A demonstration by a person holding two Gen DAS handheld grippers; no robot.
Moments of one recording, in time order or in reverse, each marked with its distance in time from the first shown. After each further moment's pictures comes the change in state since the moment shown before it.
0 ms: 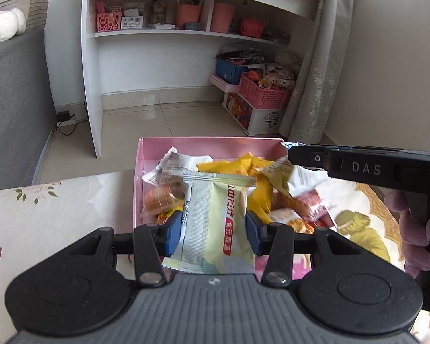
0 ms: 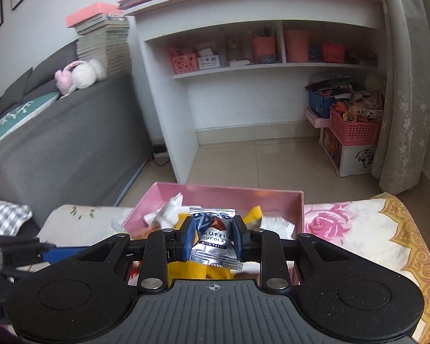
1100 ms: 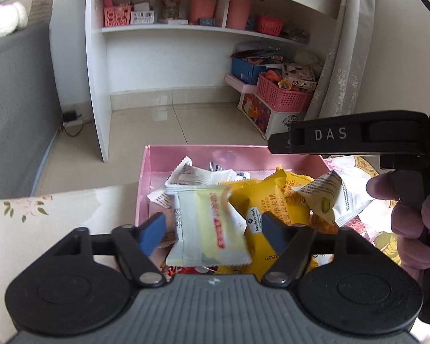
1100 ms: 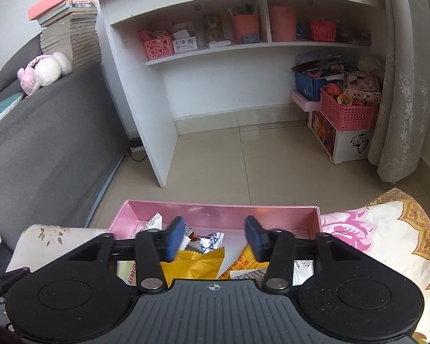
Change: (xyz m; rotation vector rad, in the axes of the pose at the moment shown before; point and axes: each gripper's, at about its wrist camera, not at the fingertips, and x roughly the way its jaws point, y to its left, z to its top) left arm 0.039 0.012 0.015 -0.003 -0.007 0.053; right arm 0.074 0.006 0.027 0.056 0.064 -0.076
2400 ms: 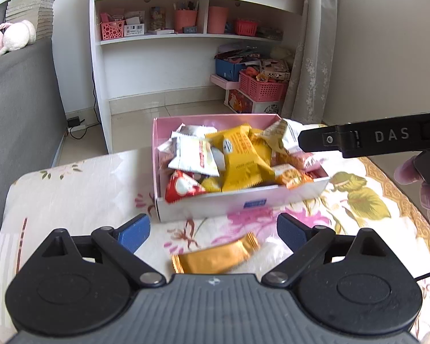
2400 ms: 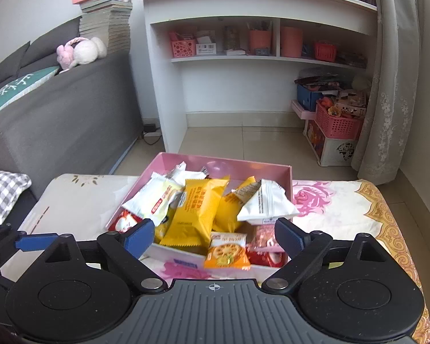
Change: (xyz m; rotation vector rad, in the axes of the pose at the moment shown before) left arm -0.095 -0.006 -0.071 0.081 -0.014 -0.028; right arm -0.132 0.022 -0.073 -0.129 -0.014 -0.015
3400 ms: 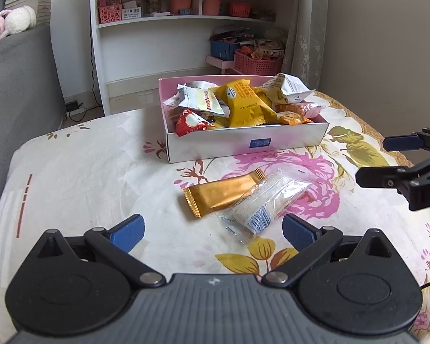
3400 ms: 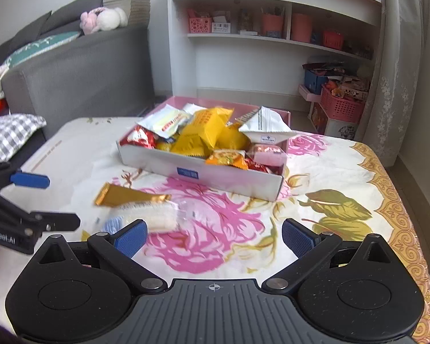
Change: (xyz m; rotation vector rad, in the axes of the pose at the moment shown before) left arm -0.005 0.015 -0.054 0.044 0.045 -0.021; right arm -0.033 -0.005 -0.094 -0.095 0.048 0.005
